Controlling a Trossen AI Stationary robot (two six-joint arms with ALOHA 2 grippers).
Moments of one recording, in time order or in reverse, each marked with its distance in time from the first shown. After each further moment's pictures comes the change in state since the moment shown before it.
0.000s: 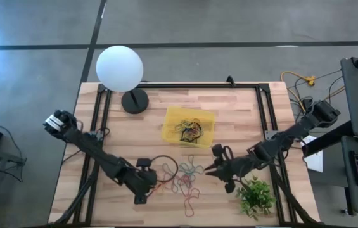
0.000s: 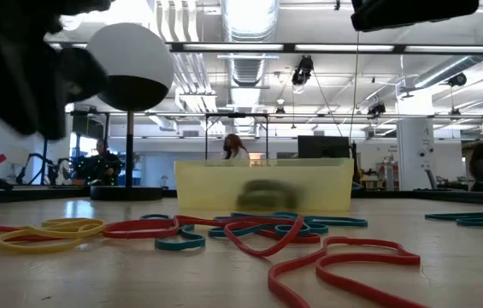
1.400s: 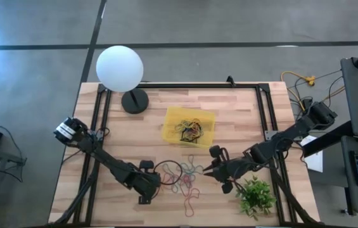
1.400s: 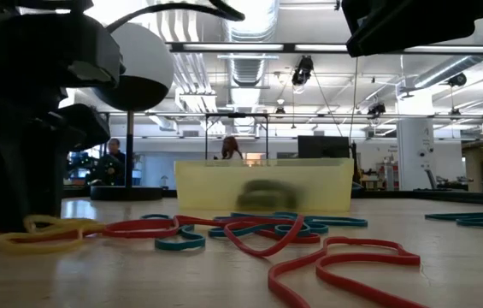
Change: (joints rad) left arm 0.014 0.180 -0.001 0.053 0.031 -0.015; right arm -0.015 0.063 -0.003 0.015 -0.007 0.044
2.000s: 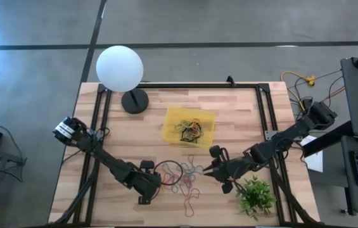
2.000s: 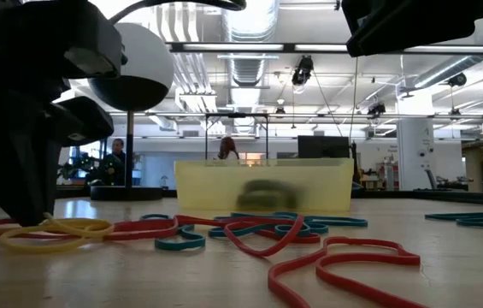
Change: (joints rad) left arm 0.006 -0.017 0.012 -0.010 0.011 0.027; right arm 0.000 0.000 0.000 -0.001 0.000 -0.003
